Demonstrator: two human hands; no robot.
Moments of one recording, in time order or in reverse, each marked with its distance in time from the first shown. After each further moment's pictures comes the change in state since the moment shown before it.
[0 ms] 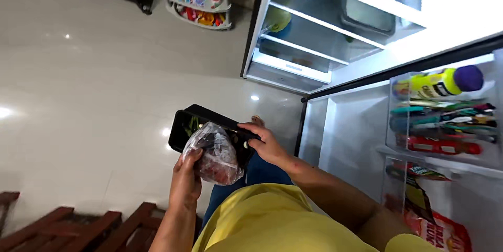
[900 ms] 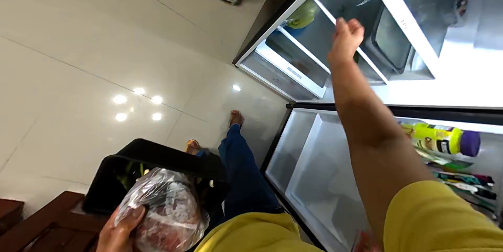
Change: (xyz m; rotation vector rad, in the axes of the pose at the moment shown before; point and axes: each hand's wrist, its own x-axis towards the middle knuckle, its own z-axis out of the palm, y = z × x) left_hand -0.016 -0.060 -0.077 -0.133 0.074 -0.025; right_hand 0.258 -0.018 -0.264 -0.149 0.896 -0.199
